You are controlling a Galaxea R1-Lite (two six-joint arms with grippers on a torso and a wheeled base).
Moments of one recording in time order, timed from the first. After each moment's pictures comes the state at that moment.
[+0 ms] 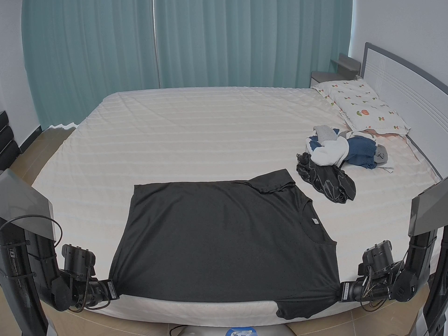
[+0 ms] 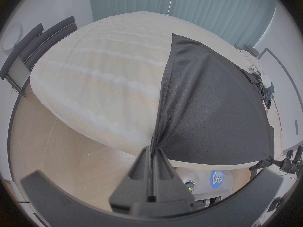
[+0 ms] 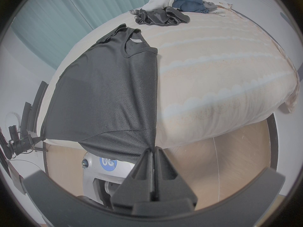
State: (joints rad) left arm -0.05 2.21 -0.05 -1.14 0.05 -0.39; right arm 0.26 2.16 -0.08 -1.04 0.01 0.43
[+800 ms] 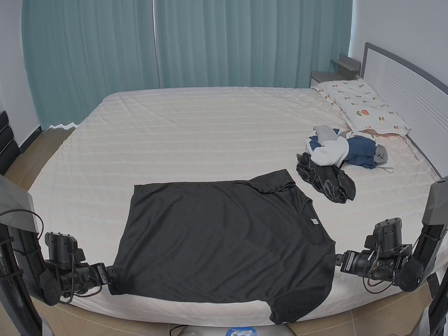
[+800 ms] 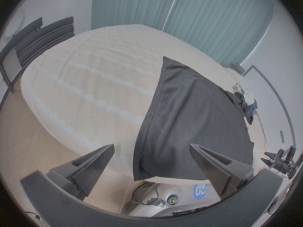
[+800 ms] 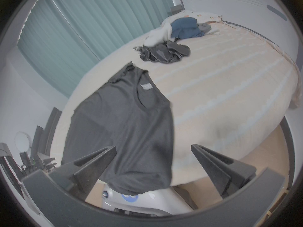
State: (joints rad) left arm 0.05 2.10 -0.06 -1.20 -0.12 -0.37; right arm 0.24 2.04 -0.17 -1.10 0.01 0.54
